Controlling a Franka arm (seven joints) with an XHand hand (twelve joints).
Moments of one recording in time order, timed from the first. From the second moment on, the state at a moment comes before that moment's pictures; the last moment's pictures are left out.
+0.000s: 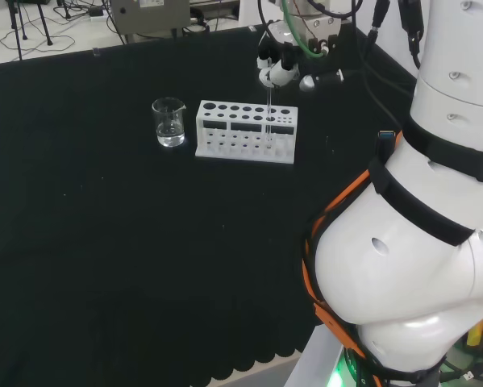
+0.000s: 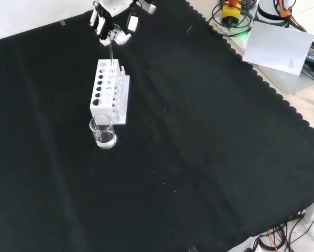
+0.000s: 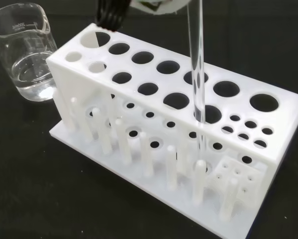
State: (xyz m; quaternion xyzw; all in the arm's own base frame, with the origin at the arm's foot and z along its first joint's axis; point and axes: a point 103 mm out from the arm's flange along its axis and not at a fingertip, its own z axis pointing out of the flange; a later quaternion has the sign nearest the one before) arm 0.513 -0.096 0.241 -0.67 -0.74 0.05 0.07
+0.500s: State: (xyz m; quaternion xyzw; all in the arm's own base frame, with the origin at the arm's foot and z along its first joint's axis) arm 0.516 -0.092 0.245 -0.66 -0.74 0.05 0.05
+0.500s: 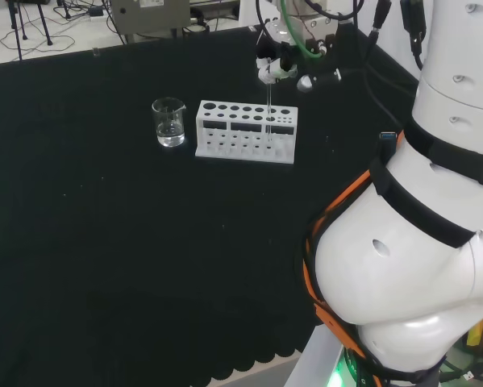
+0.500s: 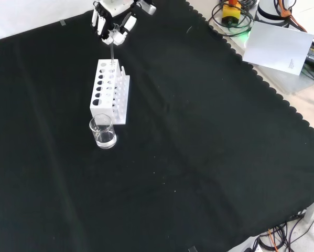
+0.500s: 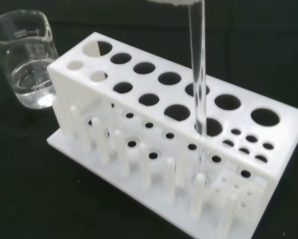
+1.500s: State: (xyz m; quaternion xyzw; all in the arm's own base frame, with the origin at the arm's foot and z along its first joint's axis) arm 0.518 -0.078 0.306 -0.67 -0.74 -0.01 0.00
